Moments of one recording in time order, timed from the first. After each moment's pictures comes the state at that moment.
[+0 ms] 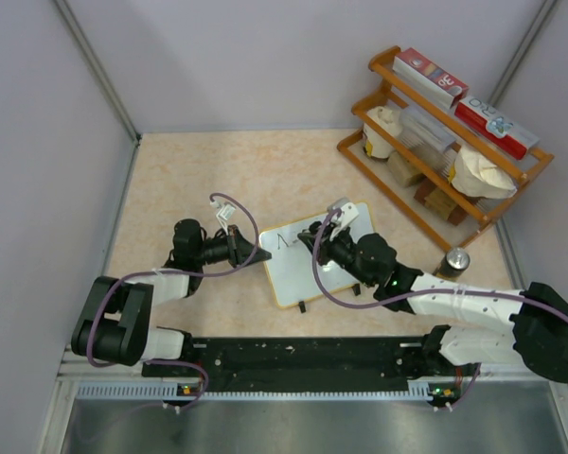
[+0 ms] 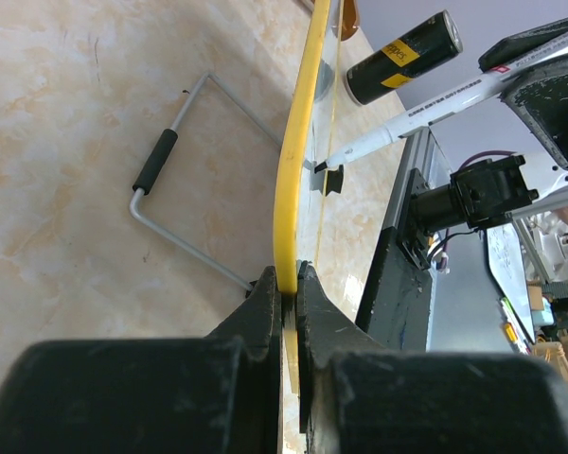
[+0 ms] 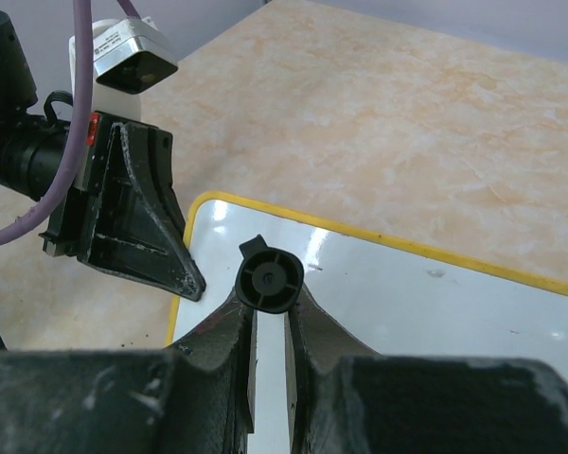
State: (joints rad) left arm -0.20 1.35 0.34 0.73 1.02 -0.60; right arm 0.97 1.17 0.56 0.56 0.19 0.17
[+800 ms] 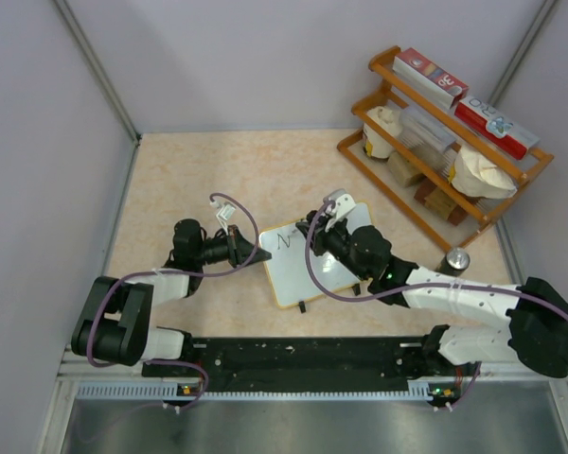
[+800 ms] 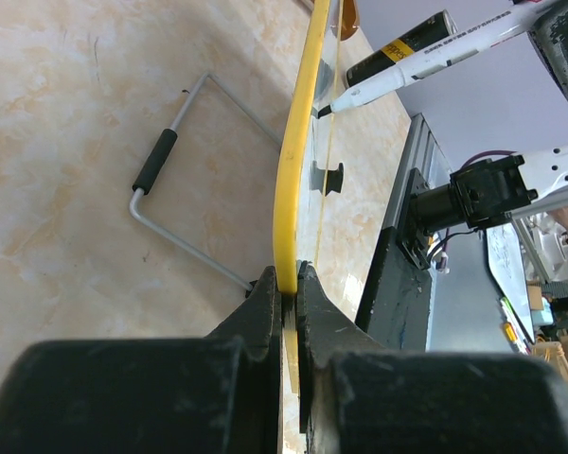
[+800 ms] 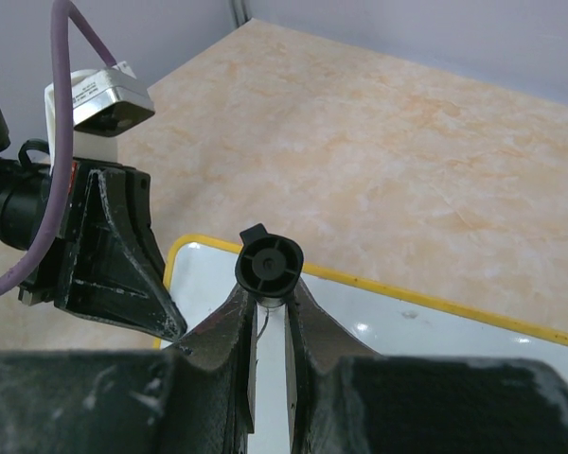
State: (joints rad) left arm -0.20 1.35 0.34 0.73 1.02 -0.60; right arm 0.98 1.21 0.64 0.53 0.25 0.14
